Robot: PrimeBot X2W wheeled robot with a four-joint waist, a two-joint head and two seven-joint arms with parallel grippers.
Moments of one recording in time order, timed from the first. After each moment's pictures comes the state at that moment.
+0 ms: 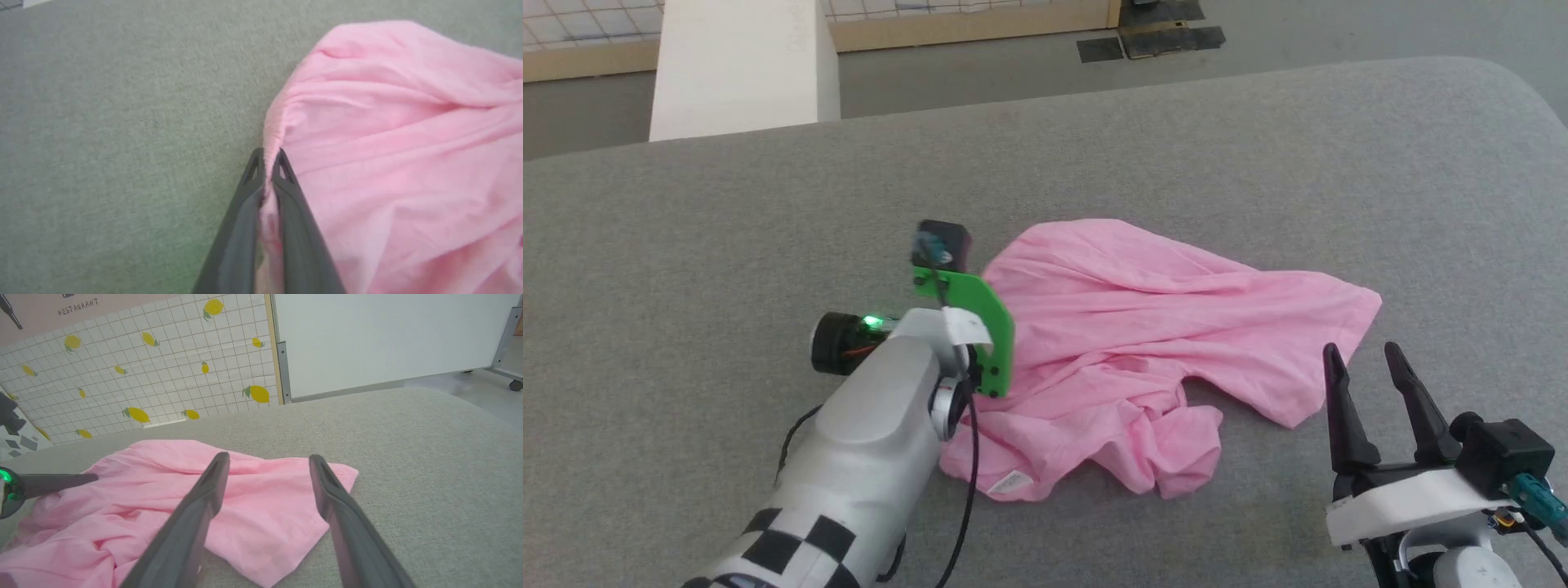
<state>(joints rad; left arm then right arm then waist) -0.80 0.05 -0.62 0.96 -0.55 0.08 0.22 -0.02 -0.05 -0.02 0.11 0.22 0.13 -0.22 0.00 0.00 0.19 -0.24</state>
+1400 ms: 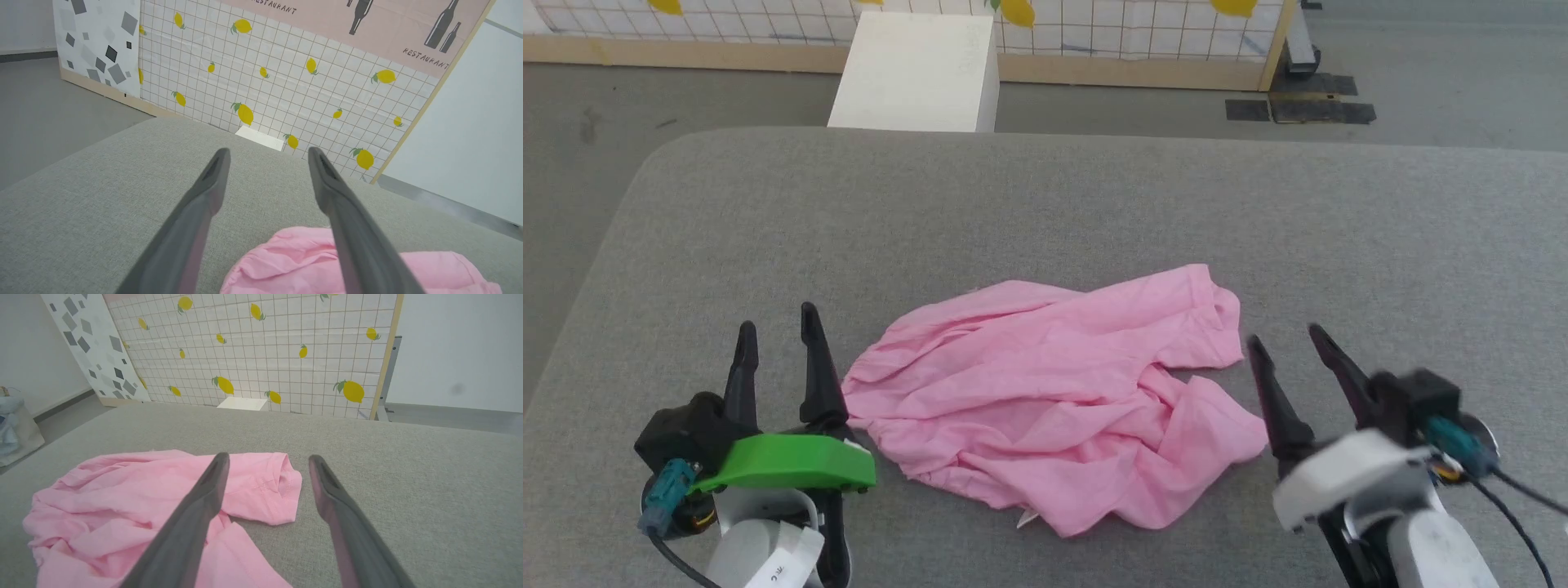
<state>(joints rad) -0.10 0.10 -0.06 0.05 -0.44 0.12 -0.26 -0.06 -0.05 0.08 0.07 0.15 0.13 -0.05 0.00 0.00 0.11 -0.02</state>
